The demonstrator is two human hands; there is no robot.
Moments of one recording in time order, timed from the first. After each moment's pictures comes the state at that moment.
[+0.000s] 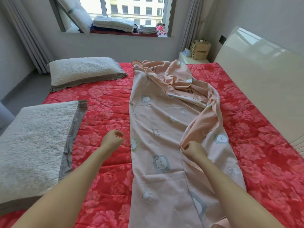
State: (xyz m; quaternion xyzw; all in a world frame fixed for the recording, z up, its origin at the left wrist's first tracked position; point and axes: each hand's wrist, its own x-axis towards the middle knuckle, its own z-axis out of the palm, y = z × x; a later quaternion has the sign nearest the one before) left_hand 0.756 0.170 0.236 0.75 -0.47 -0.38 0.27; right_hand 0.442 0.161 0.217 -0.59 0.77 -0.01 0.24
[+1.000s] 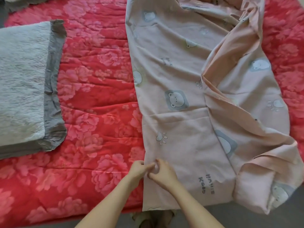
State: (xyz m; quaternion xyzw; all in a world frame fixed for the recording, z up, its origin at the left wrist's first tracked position) left_hand 0.694 0.363 -0.076 0.70 -0.24 -0.66 0.15; right_hand 0.575 0.374 -0.066 -0.53 0.69 0.08 0.49
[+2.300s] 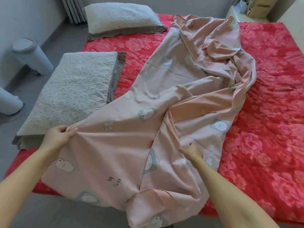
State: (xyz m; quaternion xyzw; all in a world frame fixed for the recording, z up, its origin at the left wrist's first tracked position) left_hand 1.034 0.403 0.177 0.85 -0.30 -0.29 0.33; right_hand 0.626 0.301 0.079 -0.50 0.77 0.03 0.40
